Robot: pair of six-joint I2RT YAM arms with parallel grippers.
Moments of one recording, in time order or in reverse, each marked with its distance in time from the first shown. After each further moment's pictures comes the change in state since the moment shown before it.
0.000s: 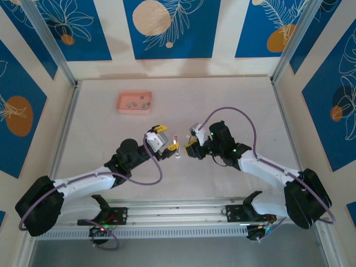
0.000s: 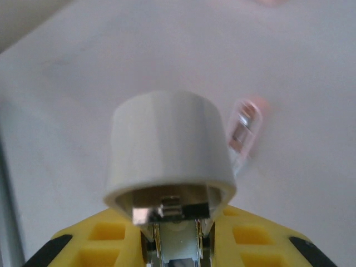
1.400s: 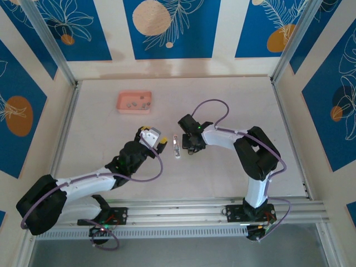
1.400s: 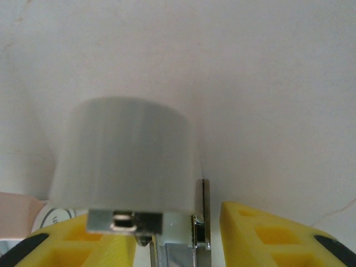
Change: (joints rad) left arm 0.007 0.015 -0.043 -0.080 -0.380 -0.068; right arm 0.085 0.596 0.471 -0.427 0.482 0.575
